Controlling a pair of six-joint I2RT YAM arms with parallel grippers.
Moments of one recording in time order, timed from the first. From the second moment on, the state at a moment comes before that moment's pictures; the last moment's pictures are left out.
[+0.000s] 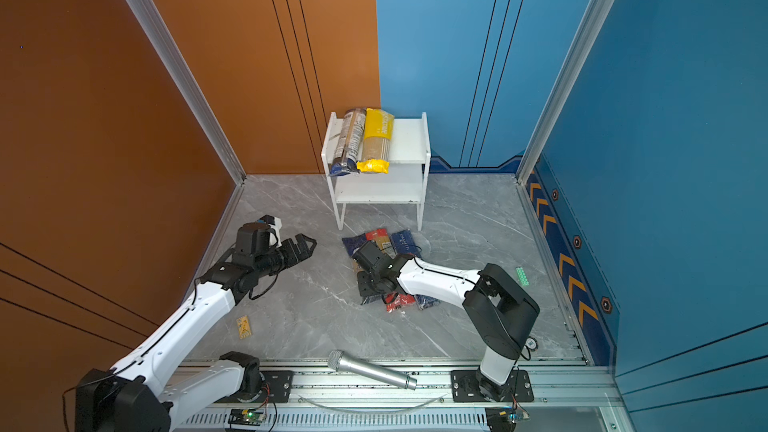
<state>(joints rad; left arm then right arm) -0.22 1.06 0.75 -0.39 0.17 -0.67 0.91 1.70 1.11 -0.46 -0.01 0.66</state>
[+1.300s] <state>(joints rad) -0.22 1.13 0.74 -0.34 0.20 -0.67 0.84 1.22 1.40 -1.09 0.11 0.59</state>
